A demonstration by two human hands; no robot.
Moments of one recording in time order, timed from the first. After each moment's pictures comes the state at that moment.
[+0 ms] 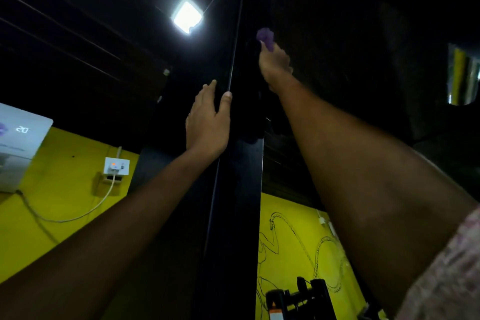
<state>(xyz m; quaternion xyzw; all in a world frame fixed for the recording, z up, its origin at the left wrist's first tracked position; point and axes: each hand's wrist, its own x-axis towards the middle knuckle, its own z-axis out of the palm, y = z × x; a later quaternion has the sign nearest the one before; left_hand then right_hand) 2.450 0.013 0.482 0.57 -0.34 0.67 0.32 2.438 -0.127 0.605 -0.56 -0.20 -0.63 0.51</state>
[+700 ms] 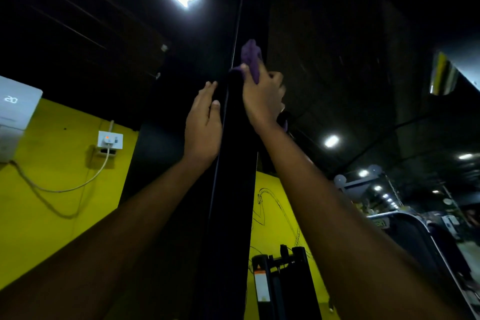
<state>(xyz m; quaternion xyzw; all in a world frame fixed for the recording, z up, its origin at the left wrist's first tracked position) 2.457 0.024 0.440 0.54 -0.40 0.64 0.37 2.438 -0.080 0.486 -0.56 -0.18 -0.67 0.46</state>
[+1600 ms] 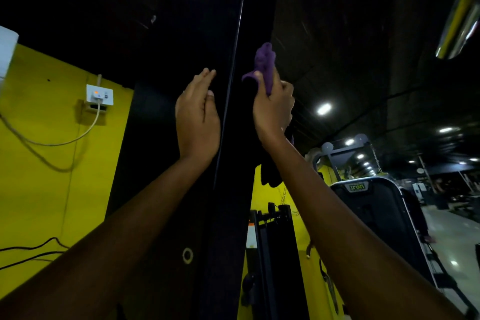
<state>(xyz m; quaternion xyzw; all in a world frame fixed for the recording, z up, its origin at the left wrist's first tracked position) 2.478 0.045 0.370 0.51 -0.38 0.67 0.39 2.479 -0.069 0.396 -0.56 -0.13 -0.64 0.51</state>
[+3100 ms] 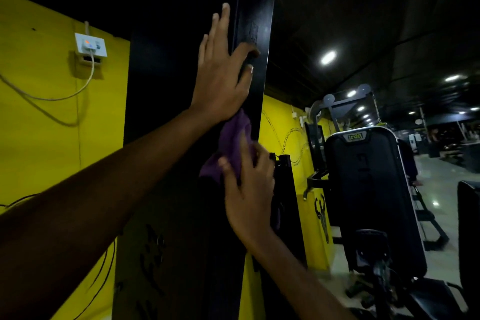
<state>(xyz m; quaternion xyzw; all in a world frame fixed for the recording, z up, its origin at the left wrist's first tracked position) 2.465 0.052 0.338 0.66 -0.35 0.66 0.09 2.476 0.009 0.168 -0.66 -0.17 -0.60 0.42</state>
